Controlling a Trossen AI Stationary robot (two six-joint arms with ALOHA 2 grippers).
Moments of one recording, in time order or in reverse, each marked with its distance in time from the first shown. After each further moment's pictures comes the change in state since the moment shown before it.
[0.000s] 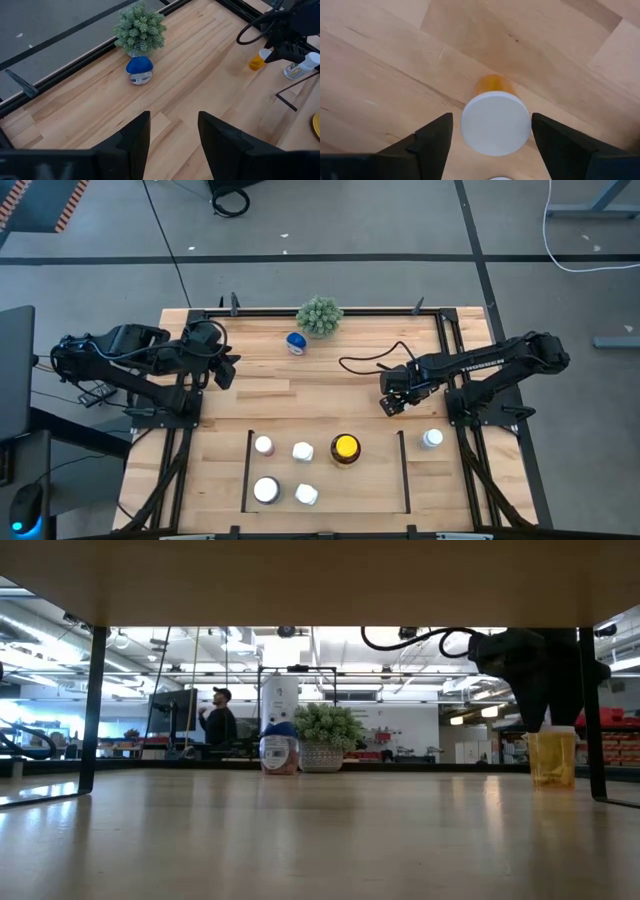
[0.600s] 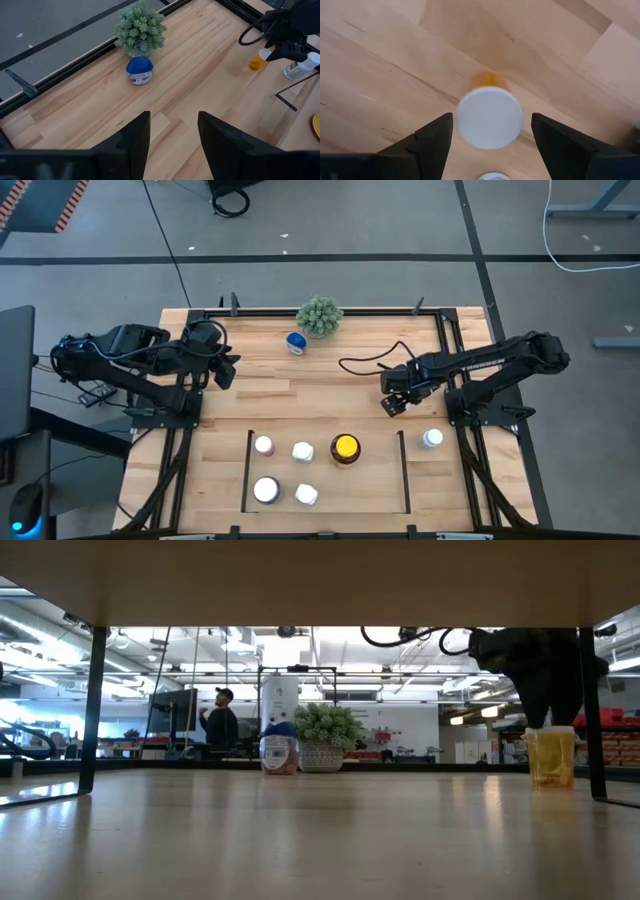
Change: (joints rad) left arm 0.000 0.000 0.000 0.000 0.000 0.000; right arm 0.000 0.000 0.018 -0.043 0.002 -0.029
